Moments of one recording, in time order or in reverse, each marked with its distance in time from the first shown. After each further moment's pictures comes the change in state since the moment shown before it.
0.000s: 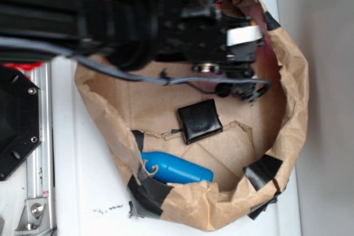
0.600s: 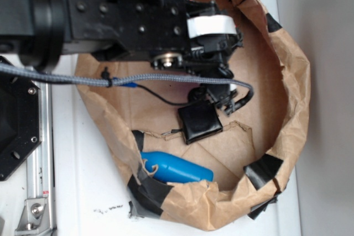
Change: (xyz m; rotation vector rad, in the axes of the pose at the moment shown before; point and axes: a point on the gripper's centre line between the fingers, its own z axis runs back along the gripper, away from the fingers) arm -0.017 -0.002 0.054 -0.062 0.085 -0.020
